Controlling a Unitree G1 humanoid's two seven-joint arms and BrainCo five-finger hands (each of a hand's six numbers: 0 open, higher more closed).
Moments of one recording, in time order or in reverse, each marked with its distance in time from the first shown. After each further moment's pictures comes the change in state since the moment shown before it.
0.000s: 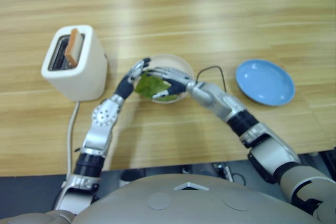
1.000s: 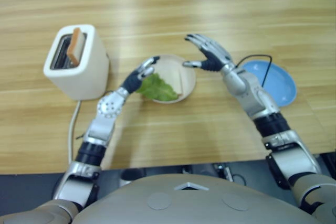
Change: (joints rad) left arm -0.133 0.036 -0.031 0.056 0.105 -0.032 -0.024; right arm 0.114 -0.126 -0.263 -0.210 0.041 0.147 -0.029
